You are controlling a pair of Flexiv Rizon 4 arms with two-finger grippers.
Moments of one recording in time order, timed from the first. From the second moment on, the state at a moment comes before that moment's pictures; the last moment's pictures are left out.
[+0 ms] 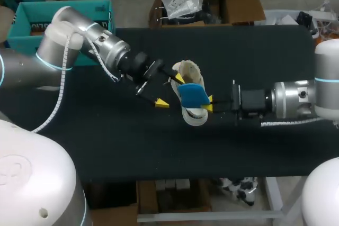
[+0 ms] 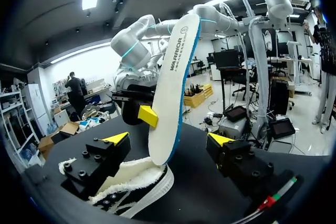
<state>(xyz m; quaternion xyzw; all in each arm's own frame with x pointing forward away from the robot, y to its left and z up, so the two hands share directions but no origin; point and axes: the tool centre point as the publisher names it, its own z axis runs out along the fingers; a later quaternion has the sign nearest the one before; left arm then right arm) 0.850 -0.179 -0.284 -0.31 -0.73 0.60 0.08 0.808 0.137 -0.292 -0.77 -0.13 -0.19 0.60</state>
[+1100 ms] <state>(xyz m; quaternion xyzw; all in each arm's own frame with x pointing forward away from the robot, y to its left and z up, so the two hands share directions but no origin) 0.853 -0.209 -0.291 -0.23 -0.75 0.62 -0.05 0.844 0.133 -0.312 -0.74 -0.15 -0.28 0.60</state>
